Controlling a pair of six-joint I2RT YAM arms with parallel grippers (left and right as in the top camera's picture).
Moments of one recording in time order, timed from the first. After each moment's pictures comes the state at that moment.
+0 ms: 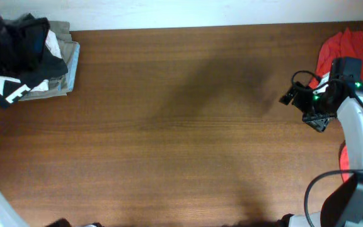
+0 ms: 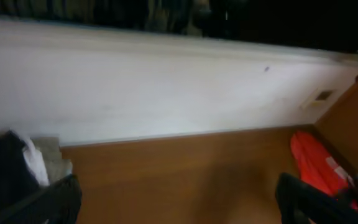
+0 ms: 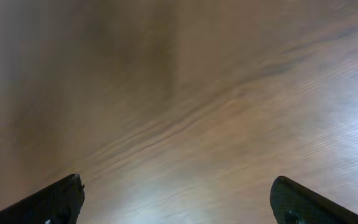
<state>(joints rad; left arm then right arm) 0.40 1.53 2.35 -1.22 0.74 0.03 -0.30 1.60 1.31 -0.97 -0.31 0.39</state>
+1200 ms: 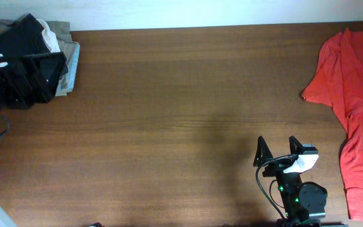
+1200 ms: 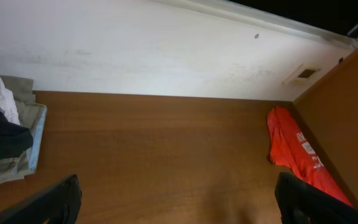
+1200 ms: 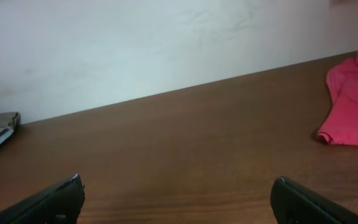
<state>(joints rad) 0.40 1.47 2.34 -1.46 0.75 0.03 0.04 0.01 0.01 -0.07 -0.05 0.26</state>
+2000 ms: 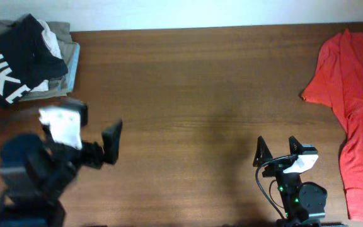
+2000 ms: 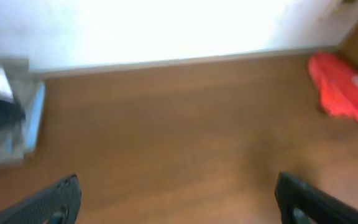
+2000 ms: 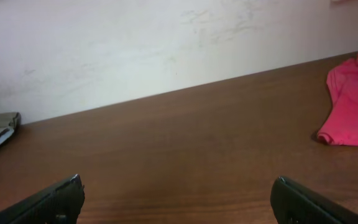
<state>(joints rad) 0.04 0.72 1.03 -0.73 0.35 0.03 0.04 0.01 0.01 -0.07 -0.04 0.26</state>
